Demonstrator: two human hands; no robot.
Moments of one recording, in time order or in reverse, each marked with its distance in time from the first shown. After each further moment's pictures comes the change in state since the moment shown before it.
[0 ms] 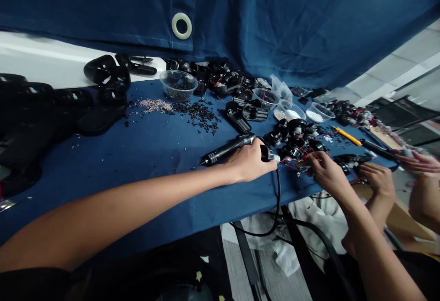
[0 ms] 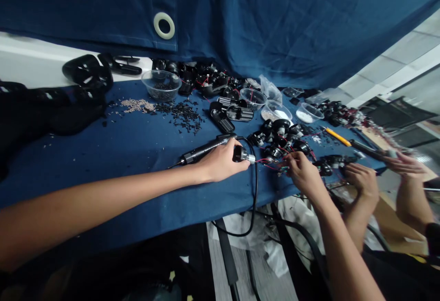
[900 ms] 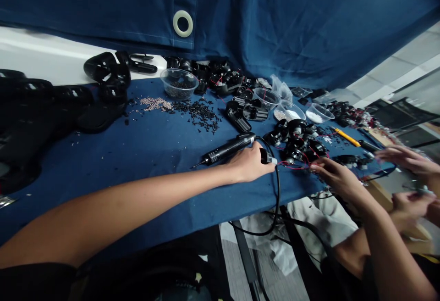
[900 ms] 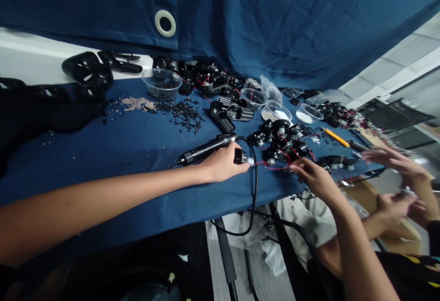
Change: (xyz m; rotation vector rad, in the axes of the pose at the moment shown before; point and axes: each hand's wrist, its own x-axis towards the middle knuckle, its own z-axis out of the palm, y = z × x) left_hand 0.004 -0.006 0.009 0.040 -0.065 -0.033; right_hand 0.004 0.041 -0.024 -0.026 -0.208 -0.053
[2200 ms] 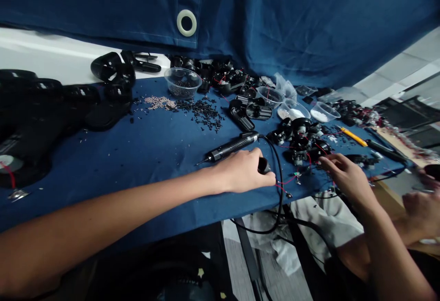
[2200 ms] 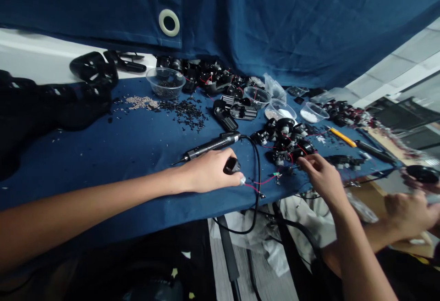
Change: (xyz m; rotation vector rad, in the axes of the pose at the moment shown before) left_hand -0.051 0.012 -0.040 0.064 -0.098 0.058; right_hand -0.004 -0.017 0.004 -0.011 0.263 0.135
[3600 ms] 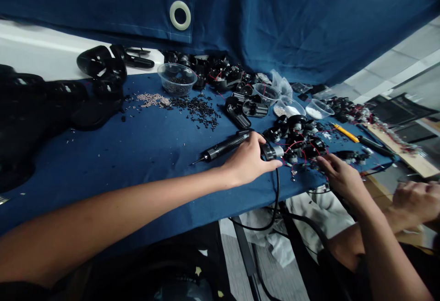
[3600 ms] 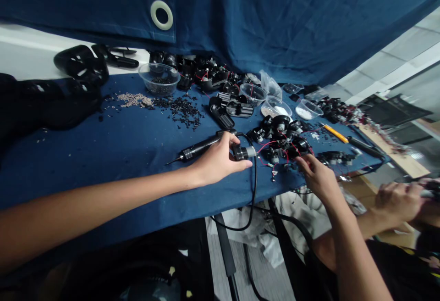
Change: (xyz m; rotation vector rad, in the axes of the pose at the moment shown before) left_hand 0.034 -0.004 0.031 -0.331 0.313 0.047; right_hand -0.002 0.014 -0.001 -0.172 -0.056 -0.070
